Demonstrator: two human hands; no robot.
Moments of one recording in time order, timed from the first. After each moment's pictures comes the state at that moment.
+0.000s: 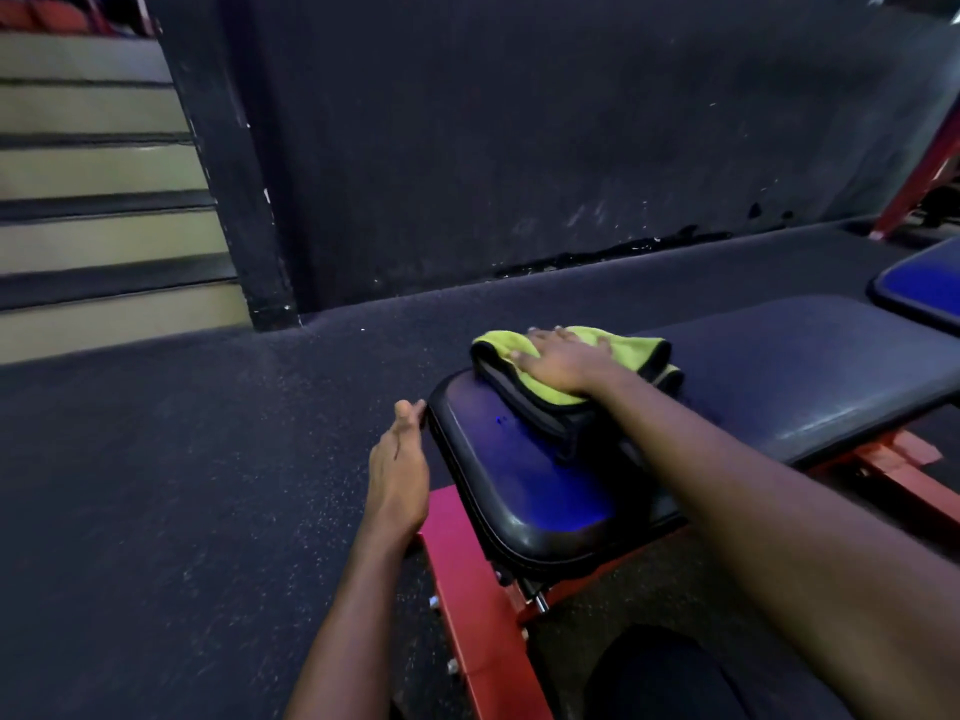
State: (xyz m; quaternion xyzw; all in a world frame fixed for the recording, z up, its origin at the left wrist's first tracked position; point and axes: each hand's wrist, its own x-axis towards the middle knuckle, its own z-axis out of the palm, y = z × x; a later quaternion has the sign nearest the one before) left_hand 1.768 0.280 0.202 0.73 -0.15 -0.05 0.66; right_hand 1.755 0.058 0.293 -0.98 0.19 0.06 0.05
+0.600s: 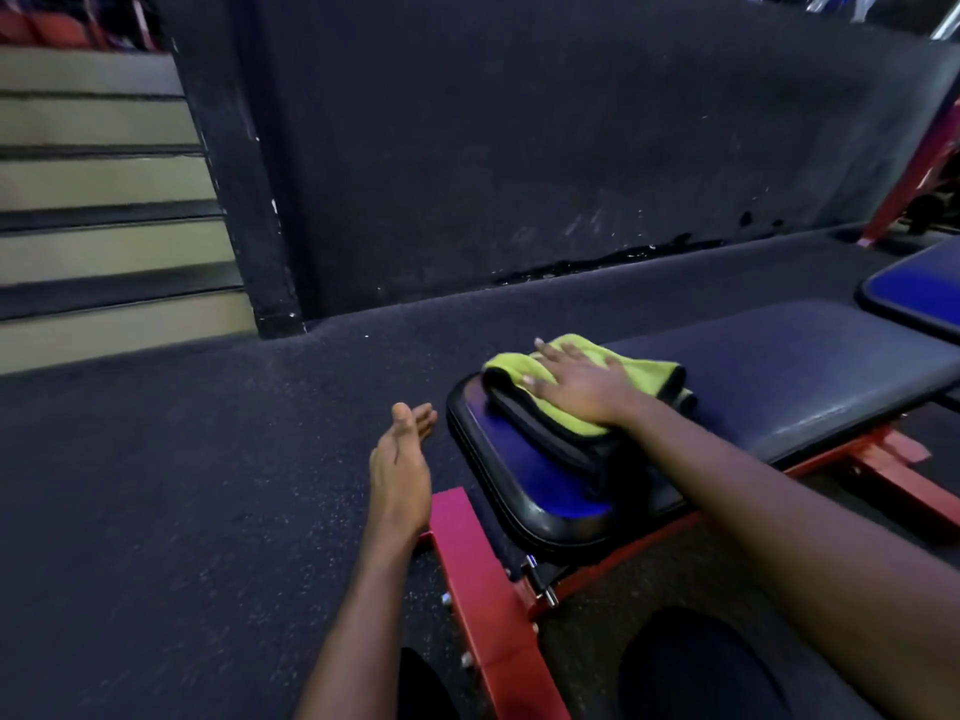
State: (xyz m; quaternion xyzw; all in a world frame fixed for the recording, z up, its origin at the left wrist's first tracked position) left_hand 1.760 0.307 0.212 0.70 -0.16 -0.03 0.70; right_hand 1.721 0.080 0.287 -0.99 0.15 0.05 0.05
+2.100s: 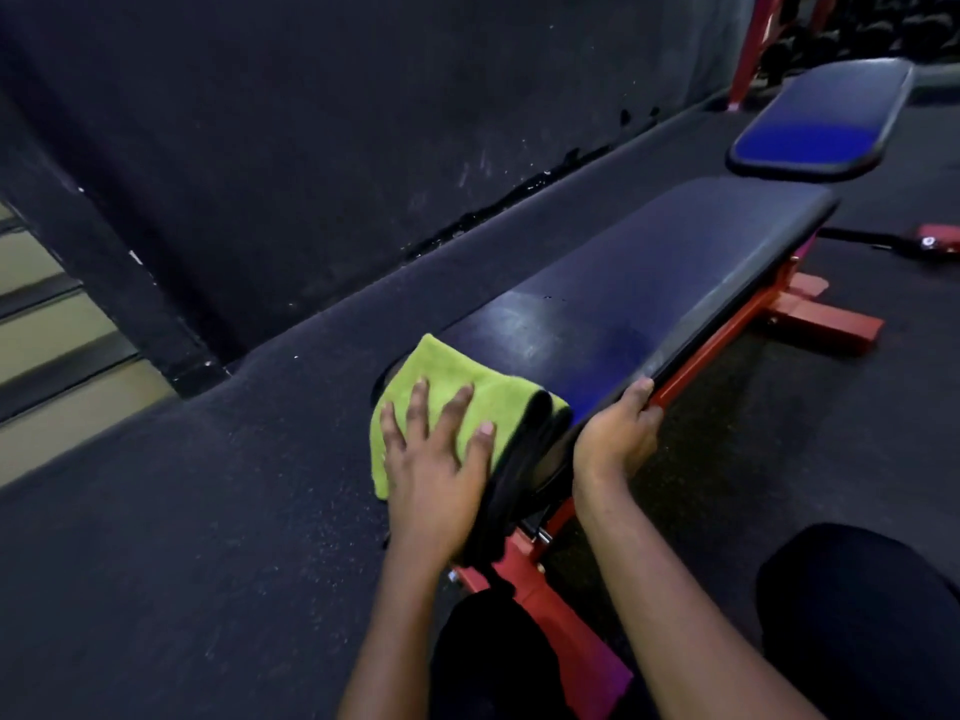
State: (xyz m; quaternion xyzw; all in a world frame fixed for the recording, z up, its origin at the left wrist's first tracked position) left_hand 1.706 0.267 0.228 0.86 -0.38 0.02 0.33; right_hand 1.627 0.125 0.210 -0.31 0.57 -0.53 0.54
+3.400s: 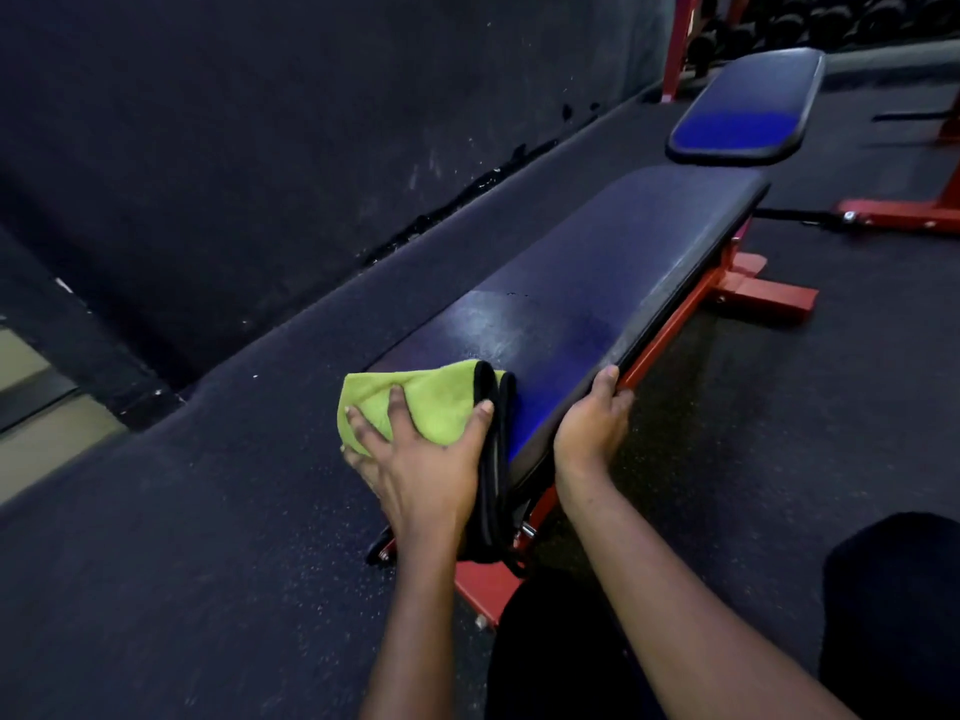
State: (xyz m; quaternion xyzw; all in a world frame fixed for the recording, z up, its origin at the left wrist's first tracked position) left_hand 1.694 0.246 0.242 0.90 -0.22 -0.05 0.37; right_hand 1.631 0.125 0.201 -0.30 0.53 -0.55 0.58
